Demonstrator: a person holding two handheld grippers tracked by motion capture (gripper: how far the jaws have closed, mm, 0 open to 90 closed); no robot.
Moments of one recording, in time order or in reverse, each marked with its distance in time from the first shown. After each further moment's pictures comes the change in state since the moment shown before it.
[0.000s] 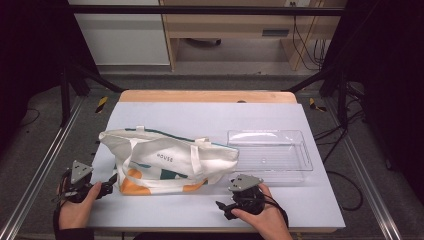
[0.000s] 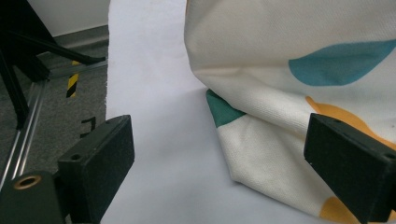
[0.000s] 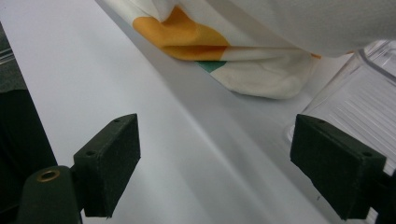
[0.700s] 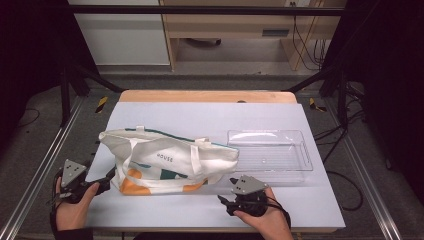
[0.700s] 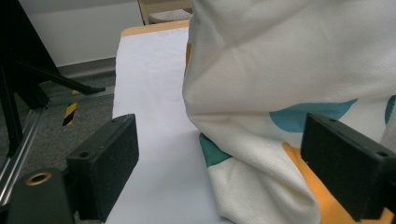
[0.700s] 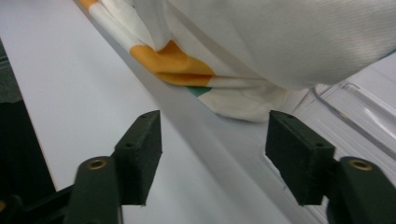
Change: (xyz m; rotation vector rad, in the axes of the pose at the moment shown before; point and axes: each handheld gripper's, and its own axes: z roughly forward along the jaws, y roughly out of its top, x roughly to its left) left arm -0.002 0.011 -0.016 -0.145 -0.019 -0.033; right arm 0.003 0.002 -0.015 -0.097 -0.062 -0.054
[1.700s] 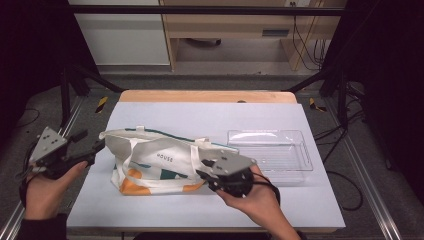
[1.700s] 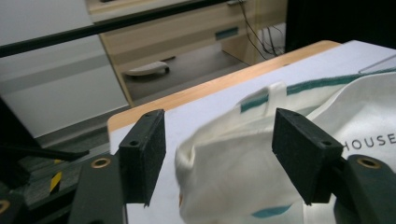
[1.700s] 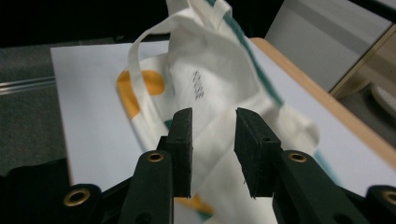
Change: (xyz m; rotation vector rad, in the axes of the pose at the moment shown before) left arm 0.005 0.120 -0.027 -0.115 -0.170 0.174; right arm 0.013 0.128 -0.028 -0.135 0.072 -0.167
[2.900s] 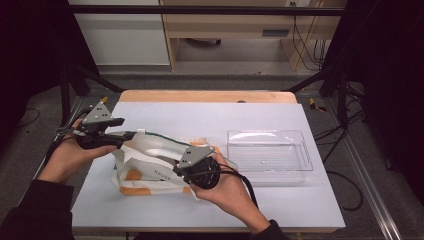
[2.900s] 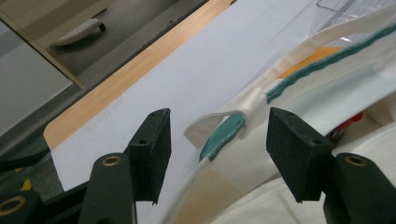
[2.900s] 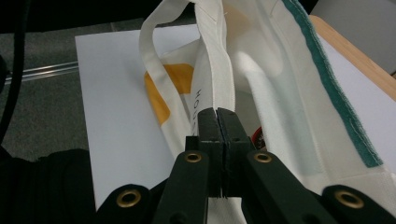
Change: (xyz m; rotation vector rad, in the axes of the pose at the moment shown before) left arm -0.010 0.041 0.069 0.275 -0.219 0.211; right arm 0.014 0.012 0.062 0.094 0.149 0.029
